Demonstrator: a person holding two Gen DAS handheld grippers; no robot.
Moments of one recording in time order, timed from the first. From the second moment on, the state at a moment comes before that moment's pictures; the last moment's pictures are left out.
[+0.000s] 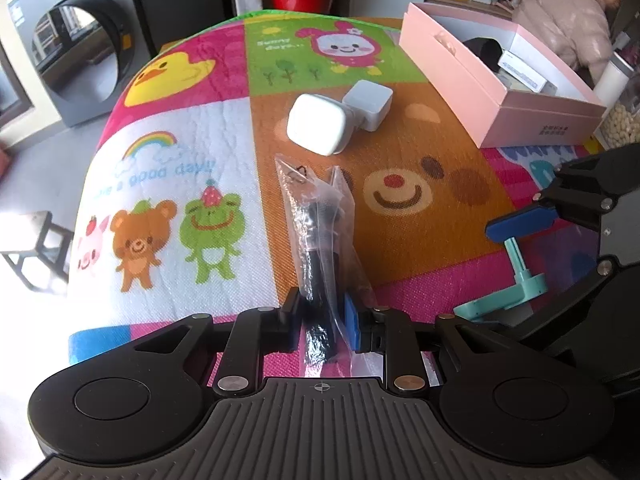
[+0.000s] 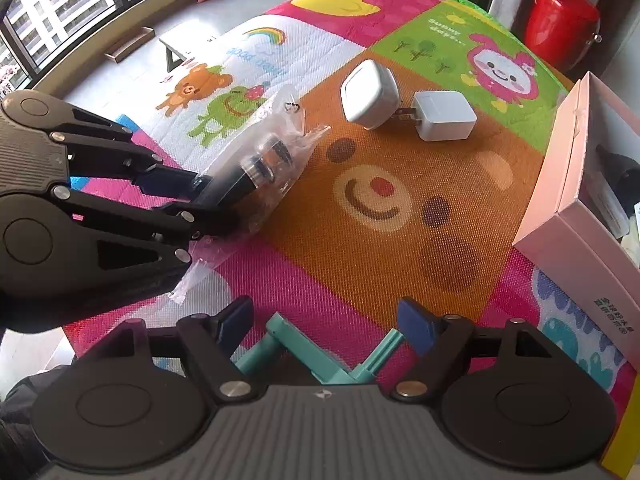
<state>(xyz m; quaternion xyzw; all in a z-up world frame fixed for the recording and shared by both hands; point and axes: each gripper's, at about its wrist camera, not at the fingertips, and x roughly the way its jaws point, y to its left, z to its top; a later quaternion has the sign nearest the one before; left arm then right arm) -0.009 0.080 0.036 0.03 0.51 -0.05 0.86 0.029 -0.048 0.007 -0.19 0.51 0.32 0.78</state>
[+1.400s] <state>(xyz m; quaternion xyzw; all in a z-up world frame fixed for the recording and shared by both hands) -0.018 0.056 0.027 -0.03 0.45 -0.10 0.89 -0.011 -0.146 0.017 -0.17 0.39 0.24 0.87</state>
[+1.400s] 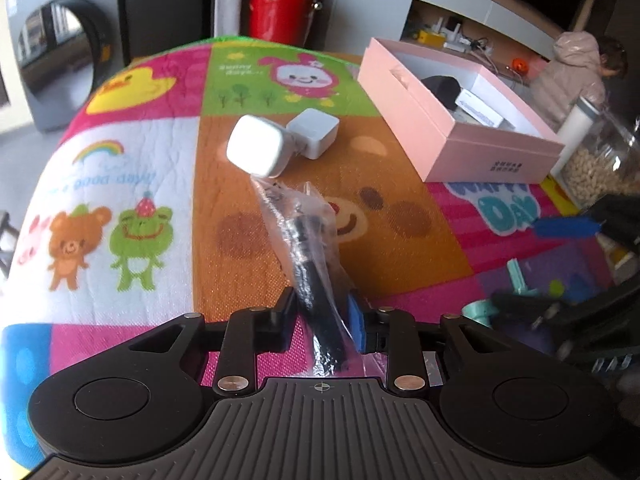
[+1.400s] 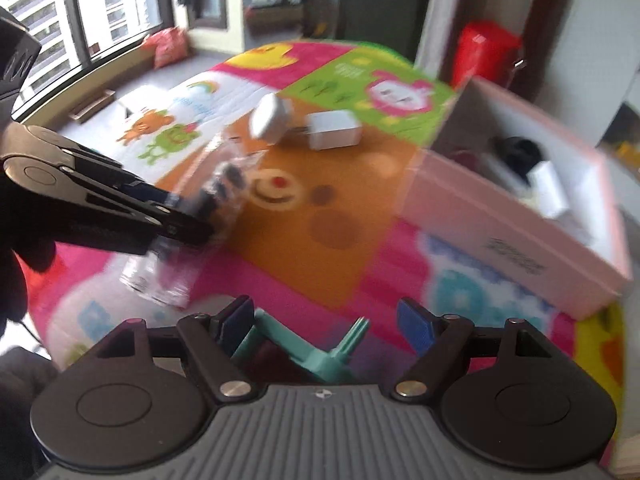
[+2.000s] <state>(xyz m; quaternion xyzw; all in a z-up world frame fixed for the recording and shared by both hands) -0.009 0.058 0.022 -0.07 0.41 -0.08 0.90 -0.021 -0.149 -0.006 -0.05 0.41 0.27 0.87</state>
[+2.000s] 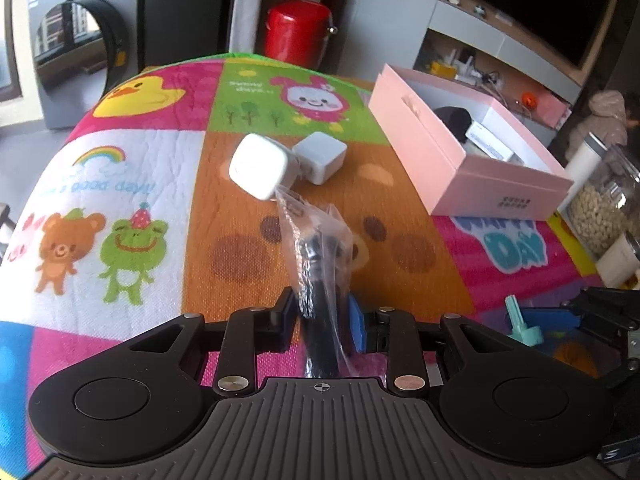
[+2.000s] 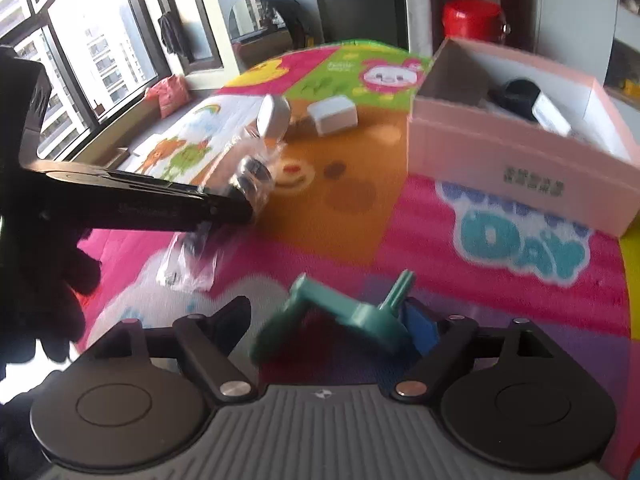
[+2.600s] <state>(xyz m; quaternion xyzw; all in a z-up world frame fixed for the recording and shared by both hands) -0.022 0.039 0.020 0.01 0.41 -0.08 0.91 -0.045 -0.199 0.014 -0.14 0.32 0.19 0.92</state>
